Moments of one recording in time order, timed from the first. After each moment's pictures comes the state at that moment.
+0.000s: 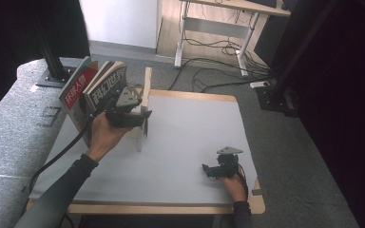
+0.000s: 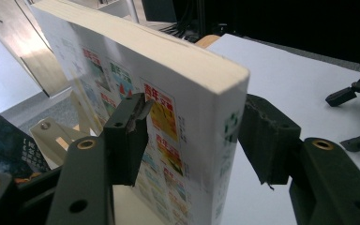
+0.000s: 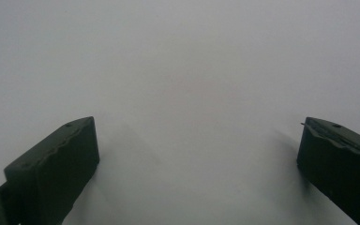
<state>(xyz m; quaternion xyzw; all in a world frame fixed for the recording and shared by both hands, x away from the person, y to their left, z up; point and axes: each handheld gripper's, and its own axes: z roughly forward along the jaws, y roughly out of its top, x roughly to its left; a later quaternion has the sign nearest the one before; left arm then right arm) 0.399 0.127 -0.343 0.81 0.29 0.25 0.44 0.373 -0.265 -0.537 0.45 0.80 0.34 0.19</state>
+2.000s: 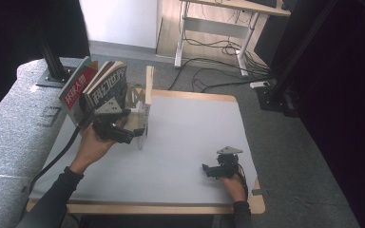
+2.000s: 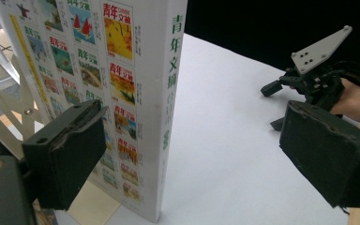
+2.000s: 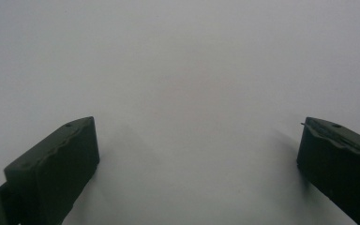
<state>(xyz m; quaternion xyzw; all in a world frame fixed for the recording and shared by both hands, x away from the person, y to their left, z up) 0.376 0.165 -0.360 0.81 0.28 0.15 0.50 0.373 -0.264 -0.537 0.45 0.81 0.34 0.19</state>
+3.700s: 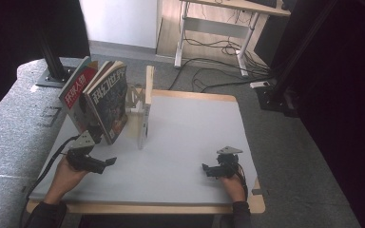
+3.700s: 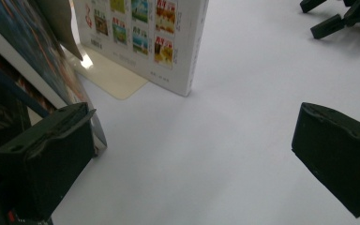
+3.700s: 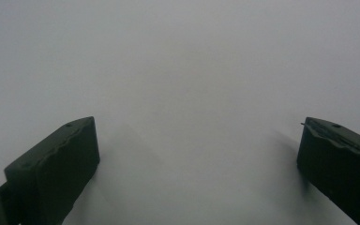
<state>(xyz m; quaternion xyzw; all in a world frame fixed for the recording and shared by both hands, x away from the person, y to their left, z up) 0.334 0.241 -0.461 0.82 0.32 0.16 0.45 0.373 -0.264 -0.537 0.45 0.80 0.34 0.19</state>
